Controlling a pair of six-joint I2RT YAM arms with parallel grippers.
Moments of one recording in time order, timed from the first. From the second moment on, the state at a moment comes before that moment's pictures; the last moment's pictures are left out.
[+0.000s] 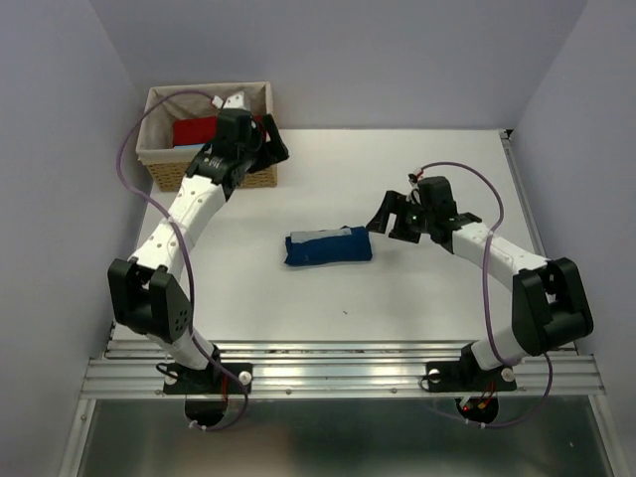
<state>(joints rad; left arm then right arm) -0.32 1.55 1.42 -0.44 -0.04 -0.58 0.32 1.49 0.91 -0.15 -0.35 0.59</state>
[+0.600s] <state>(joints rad) -0.32 2.26 2.24 -0.64 -0.23 -0.28 0.32 1.35 0.89 -0.19 -0.35 0.59</state>
